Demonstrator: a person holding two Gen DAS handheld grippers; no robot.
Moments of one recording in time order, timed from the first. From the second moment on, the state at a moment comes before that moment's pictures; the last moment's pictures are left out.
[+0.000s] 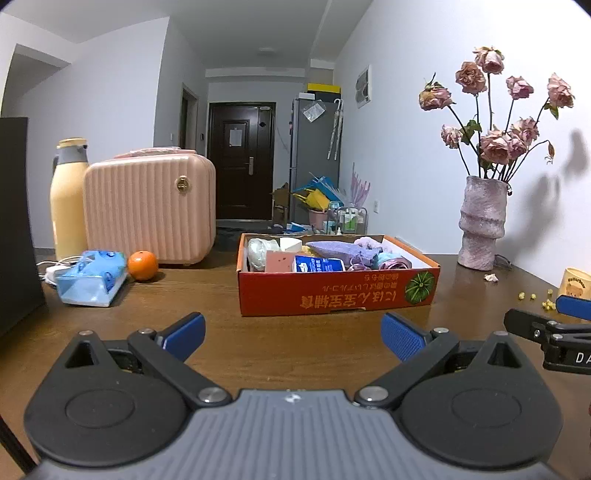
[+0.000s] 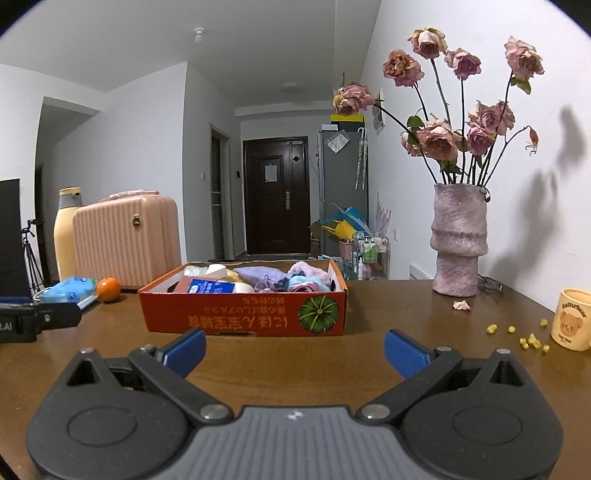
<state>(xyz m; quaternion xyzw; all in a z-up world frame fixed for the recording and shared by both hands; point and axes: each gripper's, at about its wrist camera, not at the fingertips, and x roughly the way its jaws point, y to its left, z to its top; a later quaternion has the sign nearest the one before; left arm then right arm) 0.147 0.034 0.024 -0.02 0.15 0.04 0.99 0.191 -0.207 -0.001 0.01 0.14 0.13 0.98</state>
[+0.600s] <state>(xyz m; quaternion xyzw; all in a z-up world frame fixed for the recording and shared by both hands) 0.075 0.019 0.011 -0.02 0.15 0.02 0.99 0.108 -0.210 0.002 0.00 0.14 0.16 0.98</state>
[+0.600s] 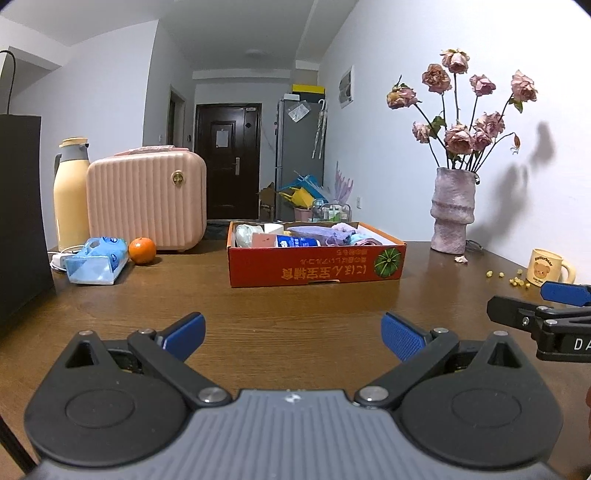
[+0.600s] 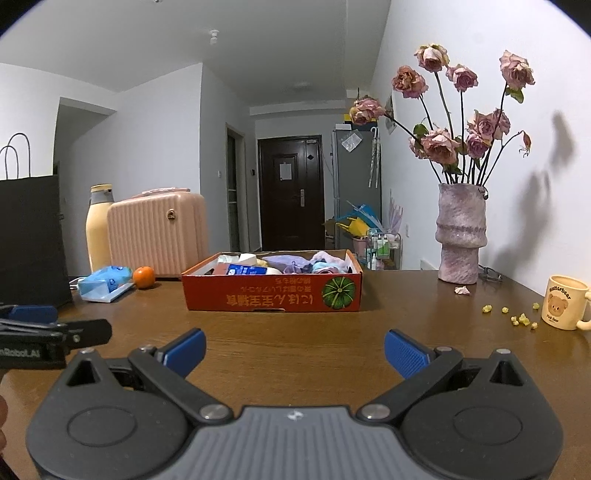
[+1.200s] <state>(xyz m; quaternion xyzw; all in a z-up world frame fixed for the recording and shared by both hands) 0.063 0.013 0.016 -0.01 0.14 0.01 0.99 0.092 -0.211 0.008 0.01 0.13 0.16 0.98</state>
